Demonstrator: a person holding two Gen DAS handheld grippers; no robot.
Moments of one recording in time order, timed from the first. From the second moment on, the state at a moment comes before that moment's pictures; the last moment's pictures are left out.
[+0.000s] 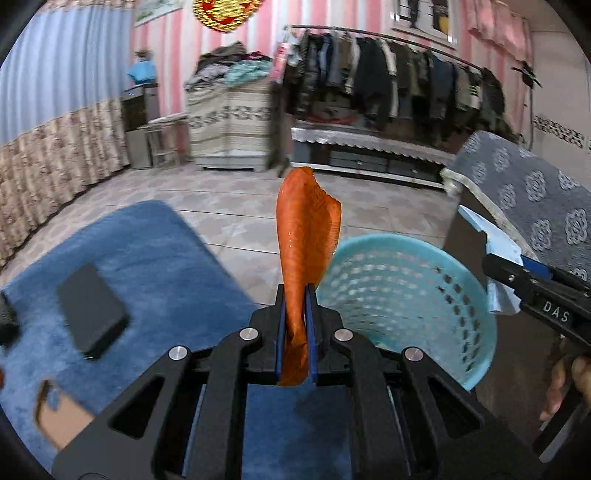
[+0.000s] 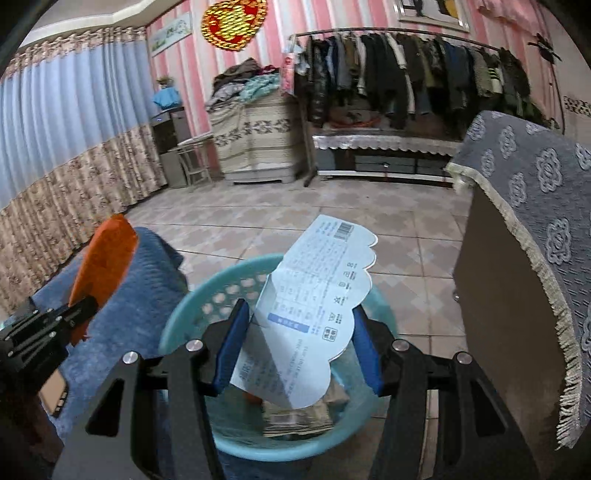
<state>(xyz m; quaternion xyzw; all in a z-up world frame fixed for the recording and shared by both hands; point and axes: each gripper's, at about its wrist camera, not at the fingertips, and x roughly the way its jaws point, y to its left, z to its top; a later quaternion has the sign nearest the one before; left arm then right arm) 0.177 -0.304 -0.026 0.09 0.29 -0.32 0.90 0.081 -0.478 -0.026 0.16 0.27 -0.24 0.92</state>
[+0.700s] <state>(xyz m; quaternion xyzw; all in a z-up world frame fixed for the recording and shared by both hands) 0.195 -0.355 -0.046 0.10 0.28 -0.34 0.89 0.068 -0.504 -0.041 0.18 0.27 -0.26 0.91</state>
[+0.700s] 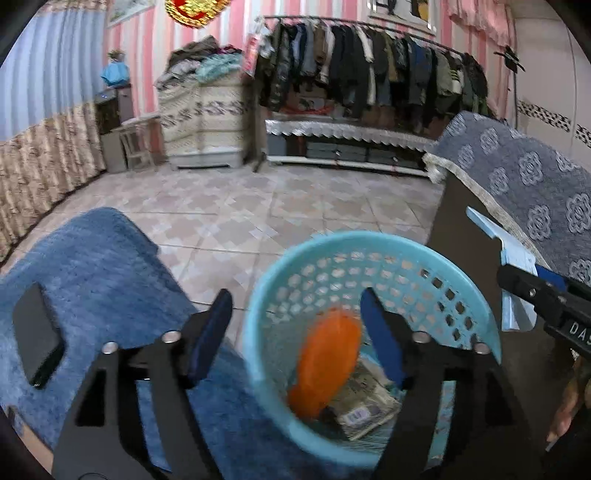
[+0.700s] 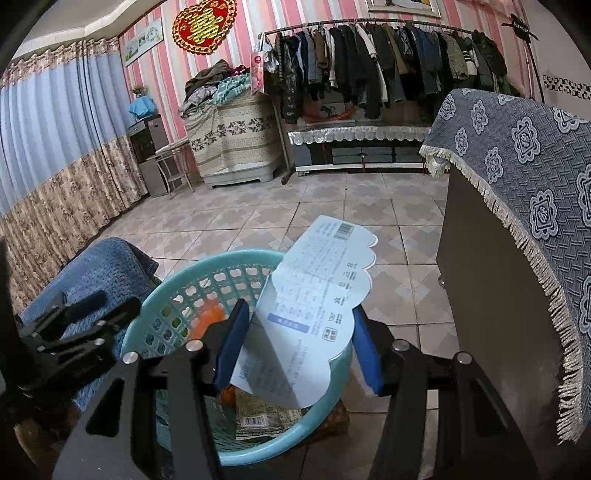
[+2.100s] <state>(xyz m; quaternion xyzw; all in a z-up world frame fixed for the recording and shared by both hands) 0.193 -0.132 0.000 0.03 0.25 -0.13 0.96 0.132 -0.420 -0.035 0.10 0.27 -0.23 0.93</state>
